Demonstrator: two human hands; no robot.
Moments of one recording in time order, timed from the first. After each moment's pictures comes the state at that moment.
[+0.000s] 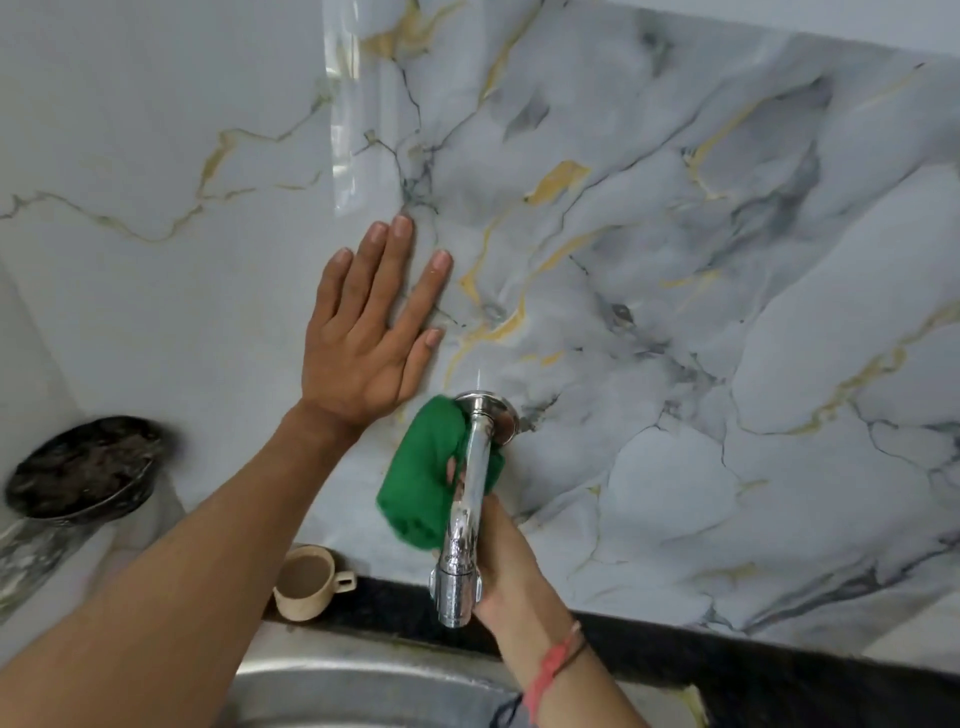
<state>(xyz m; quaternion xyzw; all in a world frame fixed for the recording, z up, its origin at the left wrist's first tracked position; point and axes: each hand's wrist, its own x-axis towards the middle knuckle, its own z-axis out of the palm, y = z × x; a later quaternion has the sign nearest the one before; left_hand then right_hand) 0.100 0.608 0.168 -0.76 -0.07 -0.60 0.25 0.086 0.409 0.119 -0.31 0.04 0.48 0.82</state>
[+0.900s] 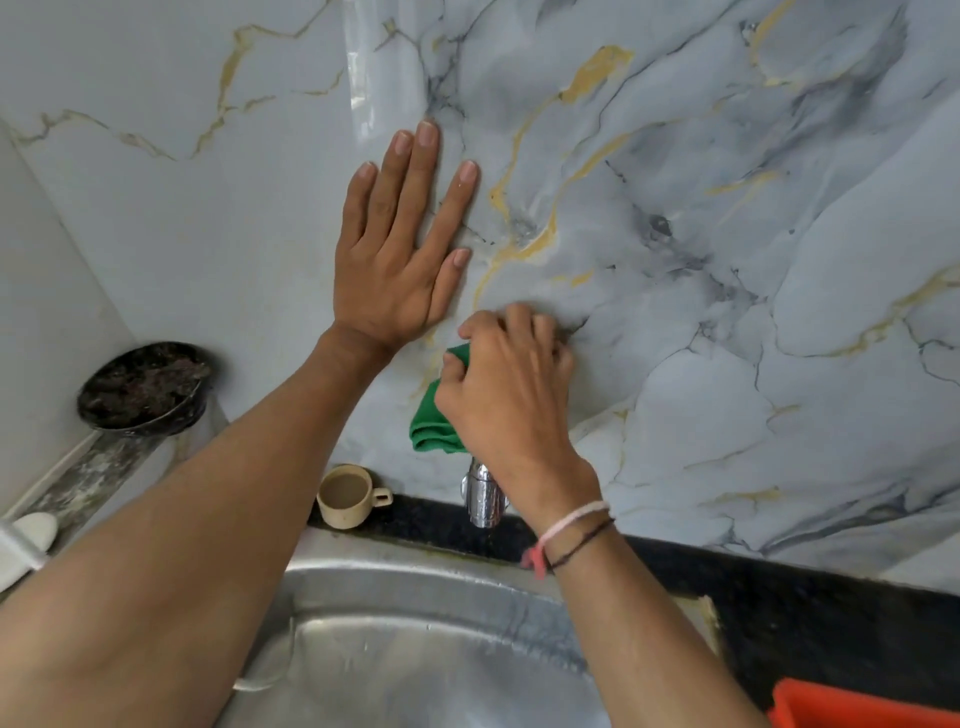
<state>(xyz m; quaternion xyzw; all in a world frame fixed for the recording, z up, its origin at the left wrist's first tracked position) 0.097 0.601 0.172 -0.75 -0.08 -0.60 0.26 0.073 0.425 0.179 -0.90 -0.35 -0.12 0.23</state>
